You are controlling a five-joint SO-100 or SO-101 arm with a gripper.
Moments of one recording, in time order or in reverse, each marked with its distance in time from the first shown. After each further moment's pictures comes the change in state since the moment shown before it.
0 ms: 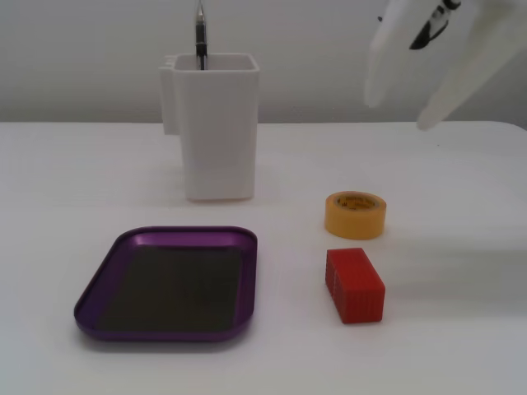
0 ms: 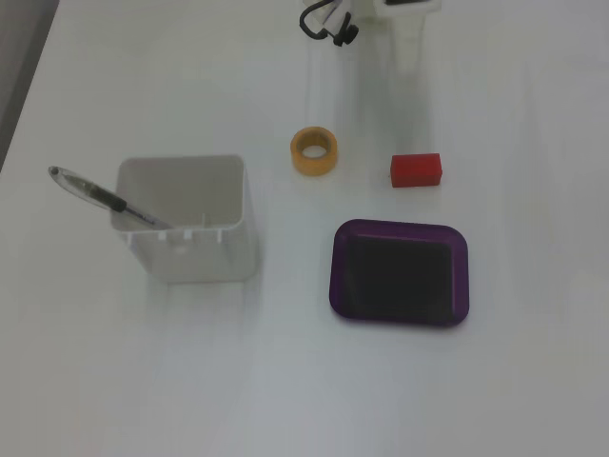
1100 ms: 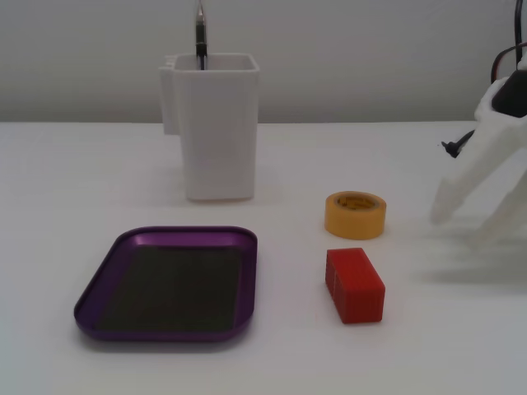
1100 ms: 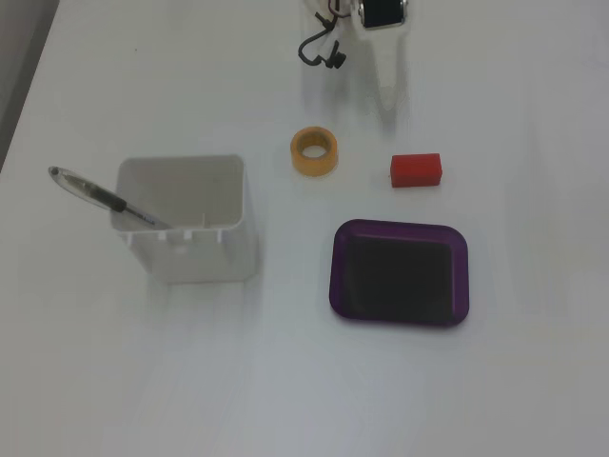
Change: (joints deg) arm -0.1 59.1 60.1 -4.9 0.2
